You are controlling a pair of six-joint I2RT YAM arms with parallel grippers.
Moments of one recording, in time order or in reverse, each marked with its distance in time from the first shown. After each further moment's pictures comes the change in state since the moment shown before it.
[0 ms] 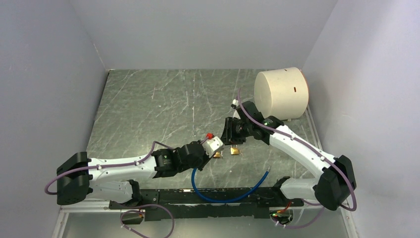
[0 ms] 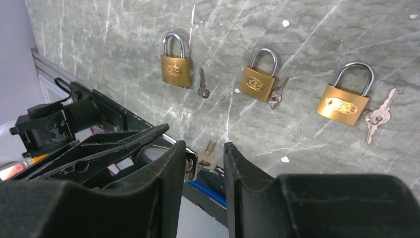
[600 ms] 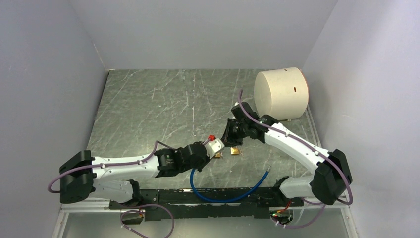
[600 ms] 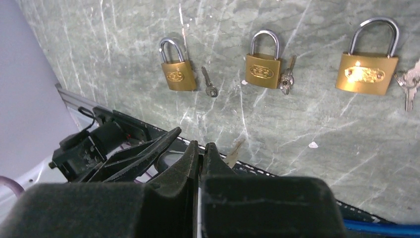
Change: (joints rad) left arm 0.001 0.032 0.012 -0.051 -0.003 0.012; right arm 0.031 0.069 0.025 -0.030 0.035 0.225
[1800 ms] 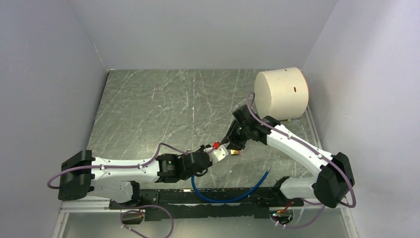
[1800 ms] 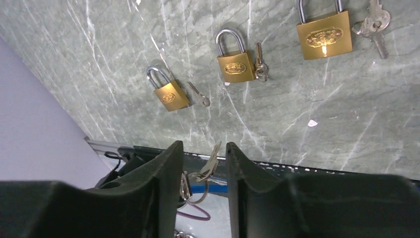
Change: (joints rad) left arm -0.115 0.005 0.014 0.029 -0.219 0.135; right arm 0.006 -0.022 0.001 -0.106 0.137 0.304
